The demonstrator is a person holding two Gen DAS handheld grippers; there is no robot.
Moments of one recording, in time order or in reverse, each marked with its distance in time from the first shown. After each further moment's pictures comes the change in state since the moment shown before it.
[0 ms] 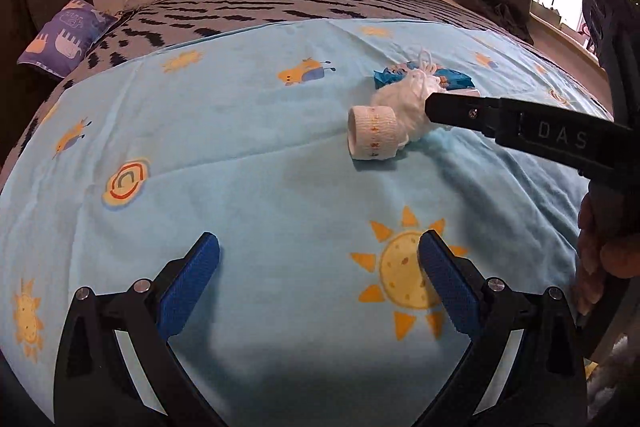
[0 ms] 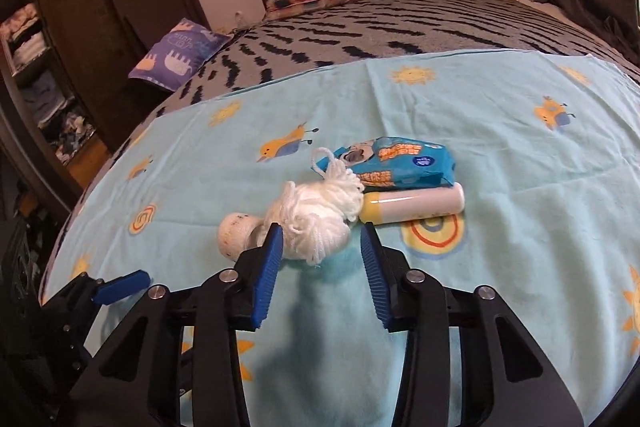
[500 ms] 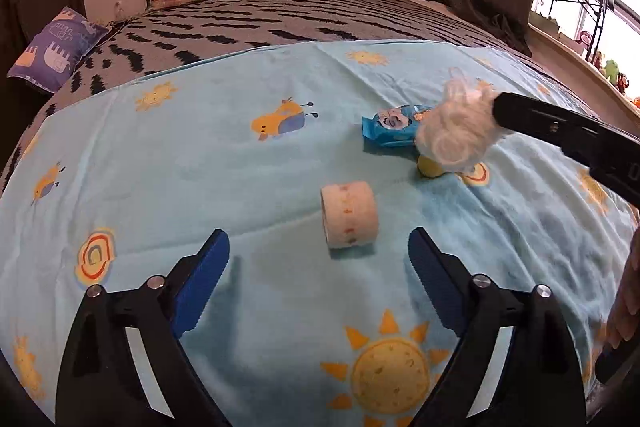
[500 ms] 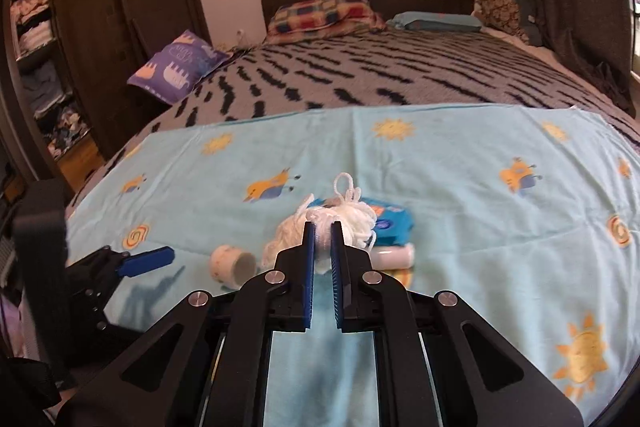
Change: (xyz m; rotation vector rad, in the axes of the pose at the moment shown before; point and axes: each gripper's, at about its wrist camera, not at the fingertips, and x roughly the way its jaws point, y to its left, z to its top) left arm 0.027 -0.012 0.048 -0.001 -0.028 -0.023; right arm -0.047 -0.012 0.026 -0.074 -0.128 -0.081
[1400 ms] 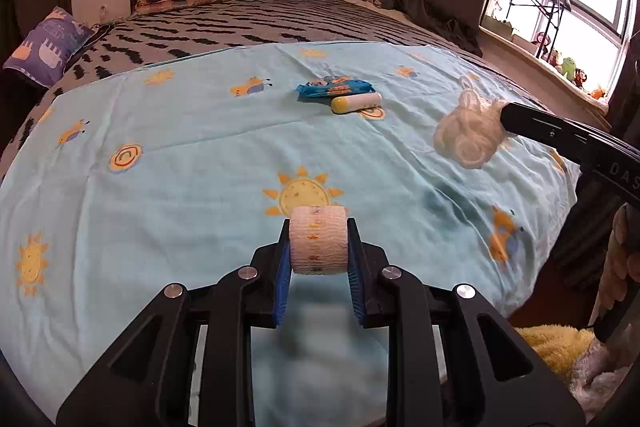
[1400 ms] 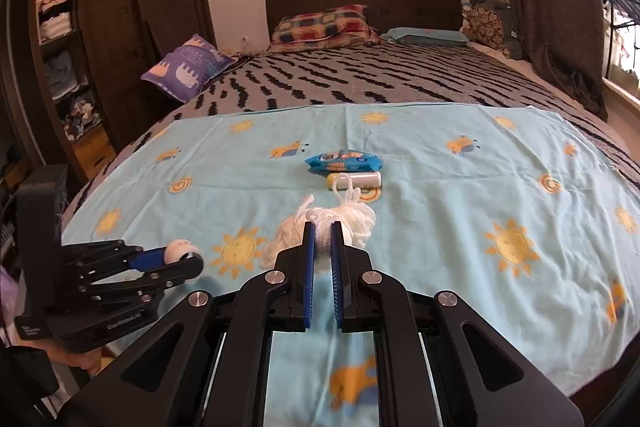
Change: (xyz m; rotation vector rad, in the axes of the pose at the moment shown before) left arm -0.127 -0.025 -0.092 0.024 -0.045 -0.121; right arm -0.131 0.023 -0.074 -0.048 -0.026 -0.036
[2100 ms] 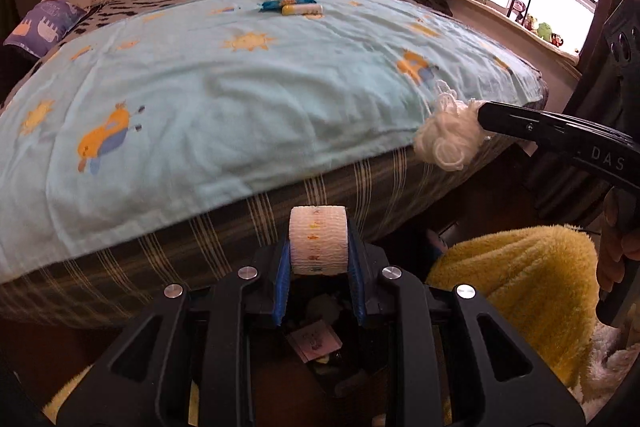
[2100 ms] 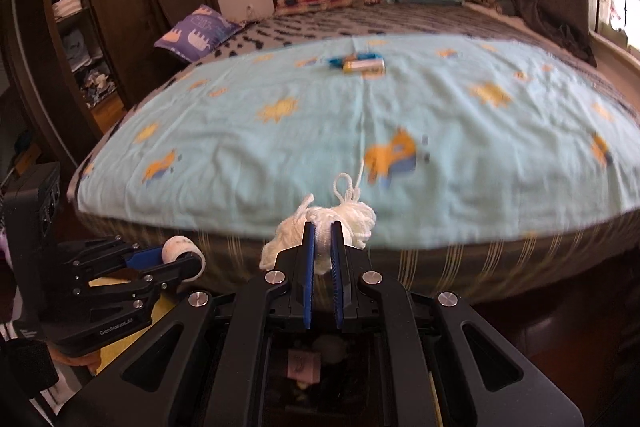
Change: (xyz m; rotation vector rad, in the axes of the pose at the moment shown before) left arm -0.052 -0.052 -0.150 0.022 0.095 -0.039; right arm -0.063 0.023 -0.139 0.068 0.158 0.035
